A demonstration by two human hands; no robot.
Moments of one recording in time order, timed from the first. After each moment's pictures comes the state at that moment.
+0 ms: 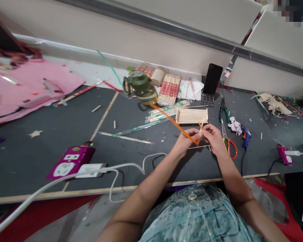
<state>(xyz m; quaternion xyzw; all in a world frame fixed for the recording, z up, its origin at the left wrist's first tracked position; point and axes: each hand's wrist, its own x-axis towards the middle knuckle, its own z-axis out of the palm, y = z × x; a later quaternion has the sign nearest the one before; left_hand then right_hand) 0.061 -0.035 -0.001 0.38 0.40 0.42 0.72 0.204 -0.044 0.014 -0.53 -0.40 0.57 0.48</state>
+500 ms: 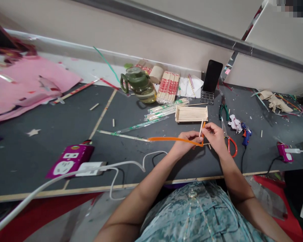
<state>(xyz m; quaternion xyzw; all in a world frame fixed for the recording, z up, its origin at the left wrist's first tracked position) 0.049 -0.047 -0.004 0.49 0.41 0.36 0.68 0.211 -0.049 0.025 -0.57 -0.56 0.41 0.45</state>
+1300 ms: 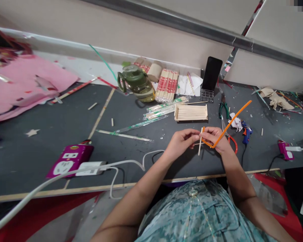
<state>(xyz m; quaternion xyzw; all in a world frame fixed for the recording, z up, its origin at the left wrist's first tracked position) 0.037 -0.054 0.018 0.49 0.42 0.37 0.67 0.218 -0.055 0.029 -0.48 -0.40 0.67 0.40</state>
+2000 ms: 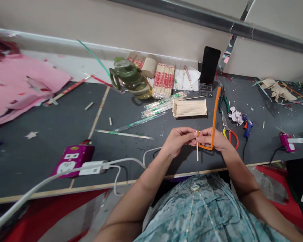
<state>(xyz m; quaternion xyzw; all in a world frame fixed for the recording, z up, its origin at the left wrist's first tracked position) 0.036 -0.055 0.022 0.30 0.45 0.35 0.77 0.220 -0.063 0.020 -0.46 -0.43 0.73 0.27</state>
